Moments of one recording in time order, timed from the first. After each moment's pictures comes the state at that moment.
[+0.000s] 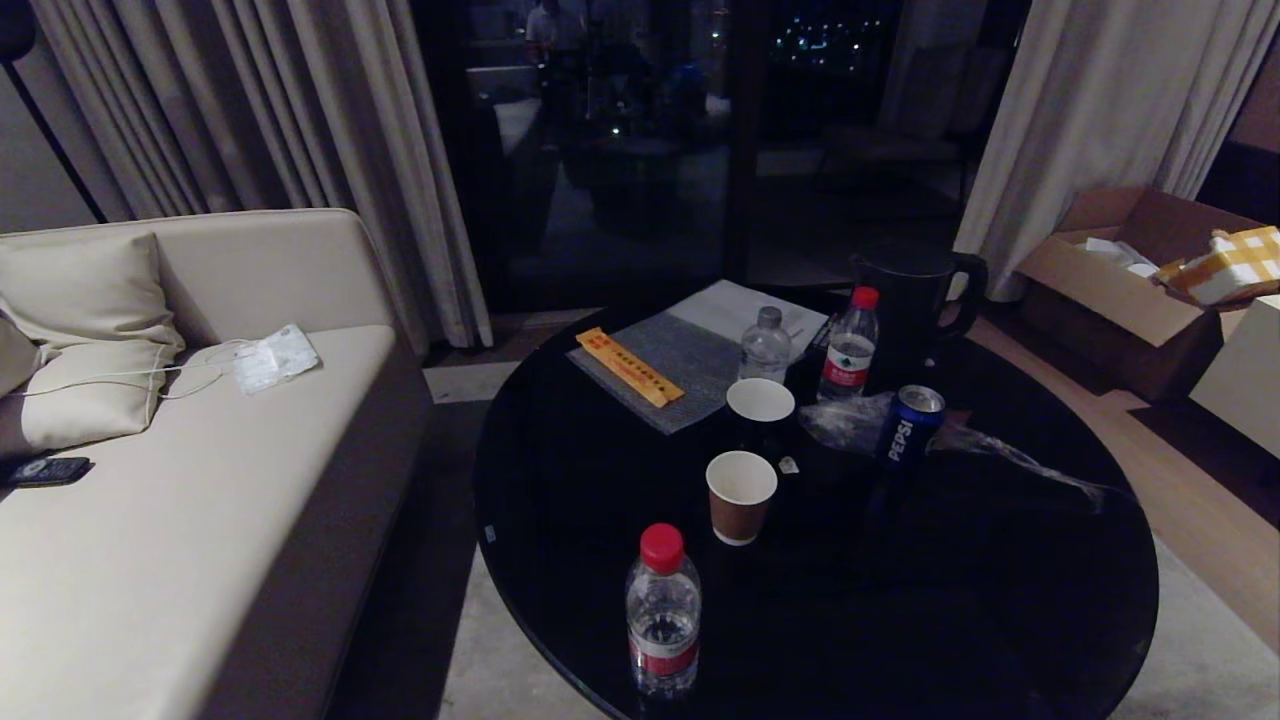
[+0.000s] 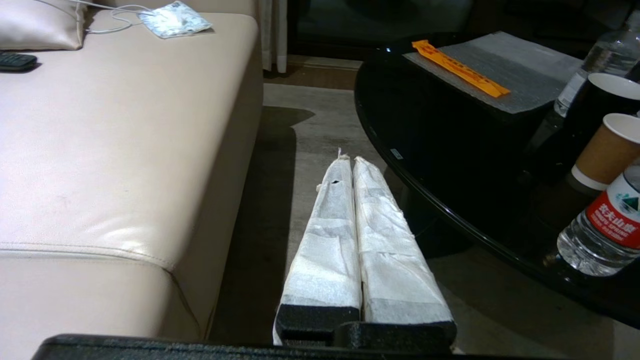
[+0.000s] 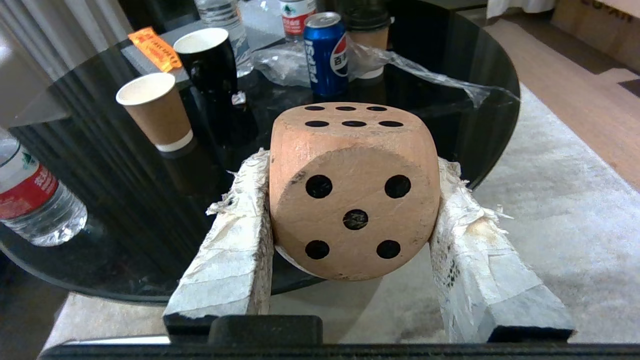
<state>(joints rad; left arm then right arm) -0.01 0.00 0.00 0.00 0.06 -0.09 0.01 0.00 -0.01 0.00 -0.02 0.07</state>
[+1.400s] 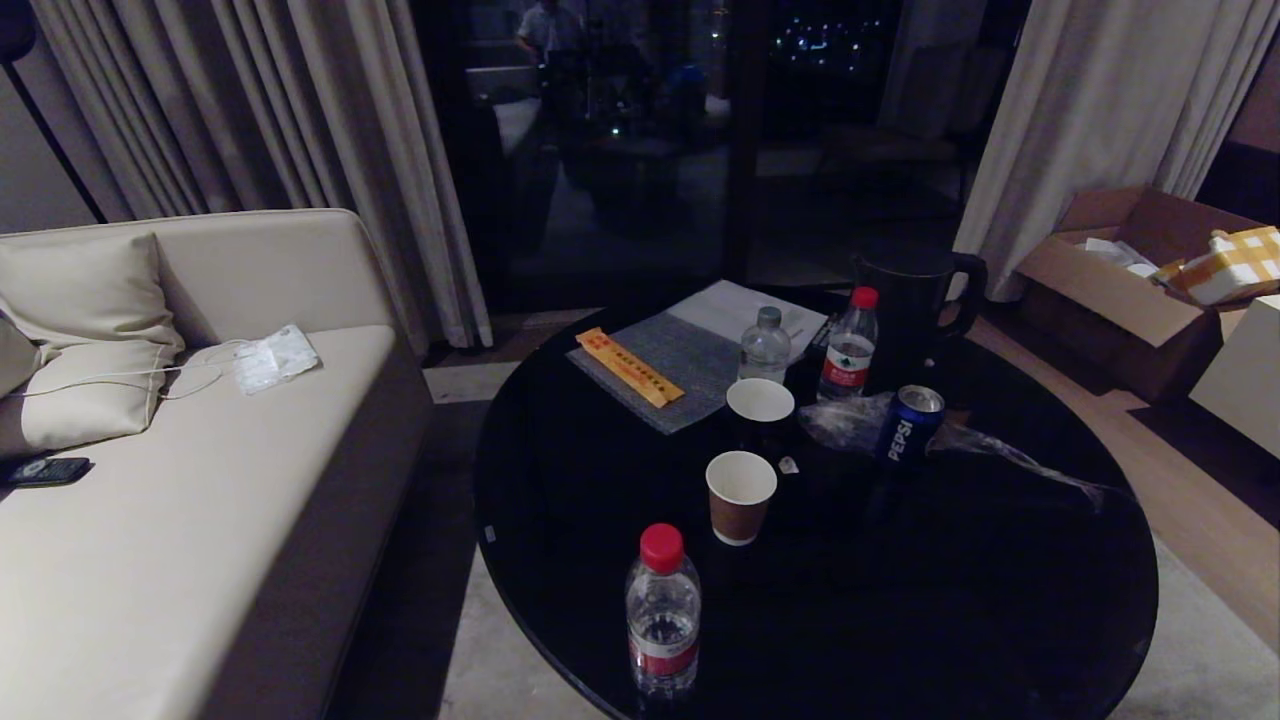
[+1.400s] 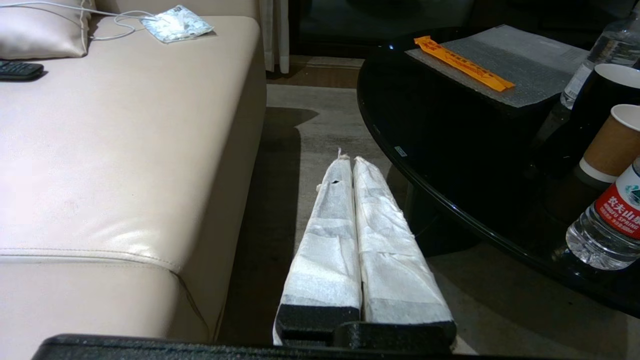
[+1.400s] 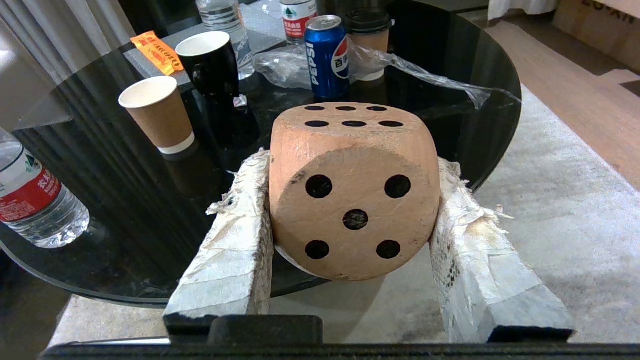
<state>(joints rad) -0.01 0.00 0.00 0.00 0.05 -0.05 0.01 0.00 0.00 0.00 -0.02 0.08</state>
